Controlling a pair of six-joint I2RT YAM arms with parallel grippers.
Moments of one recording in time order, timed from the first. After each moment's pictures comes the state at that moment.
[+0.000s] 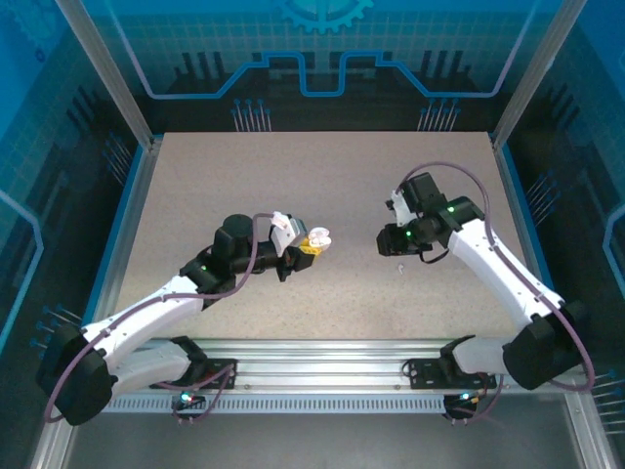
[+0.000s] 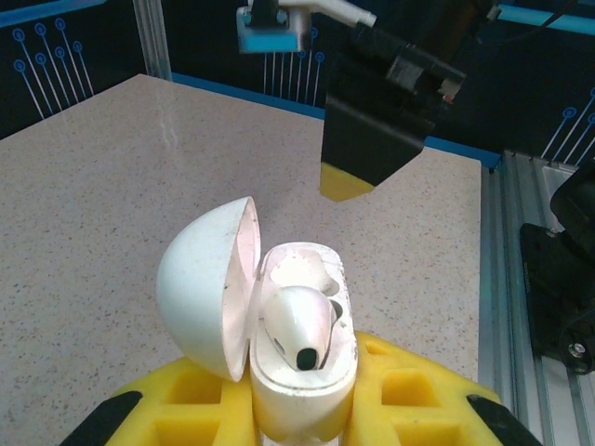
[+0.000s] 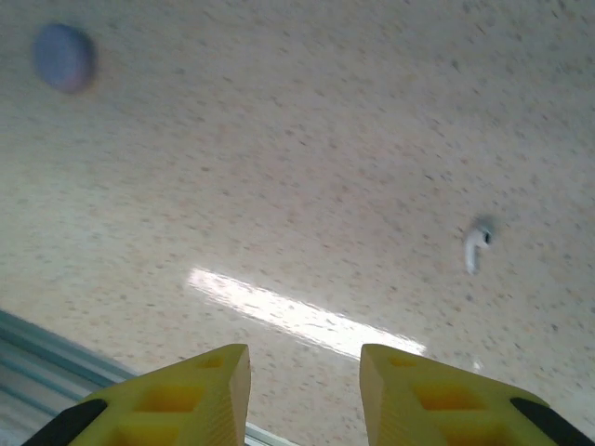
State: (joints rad) left arm -0.62 1.07 0.67 0.11 0.51 0.07; right arm 0.38 1.32 1.18 -1.07 -0.18 0.27
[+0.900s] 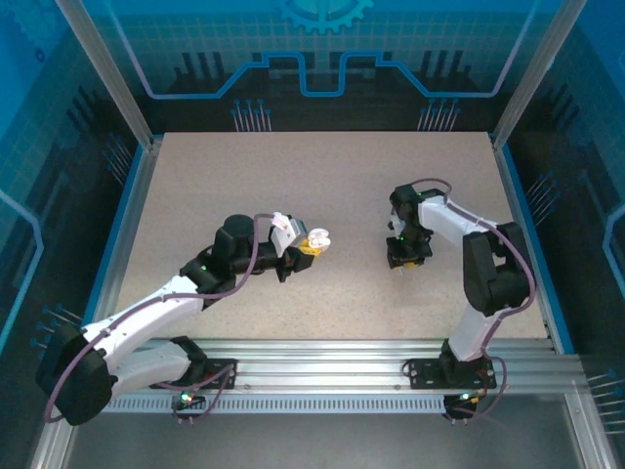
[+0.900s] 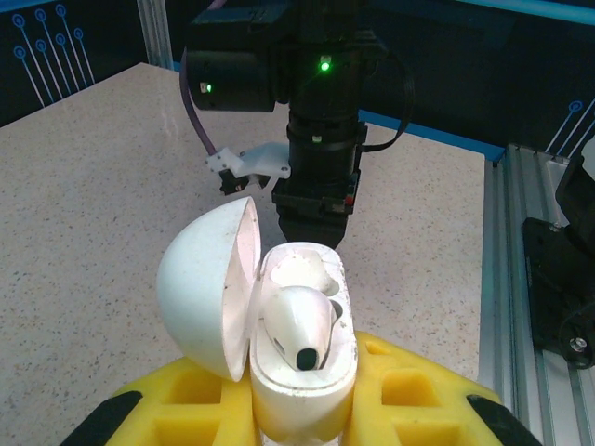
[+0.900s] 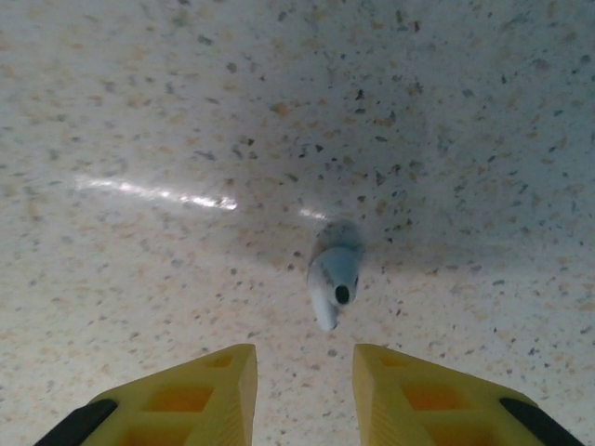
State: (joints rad) left arm -0.62 1.07 0.67 0.09 0.51 0.07; right arm 0.27 1.78 1.16 -1.04 -0.06 0.16
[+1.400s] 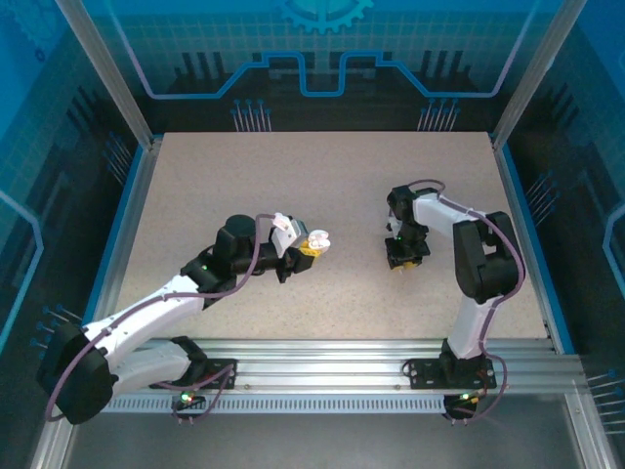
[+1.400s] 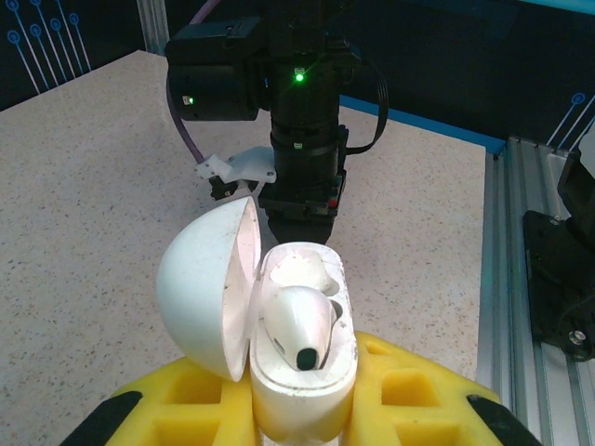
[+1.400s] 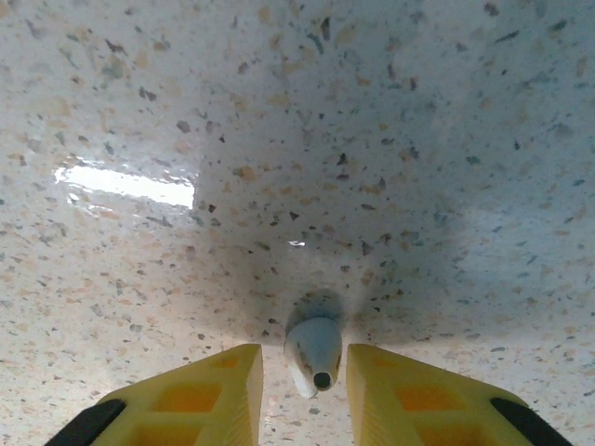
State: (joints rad) left arm -0.62 1.08 0.67 0.08 0.51 0.07; right arm 0.26 1.87 1.20 -1.04 -0.05 0.14
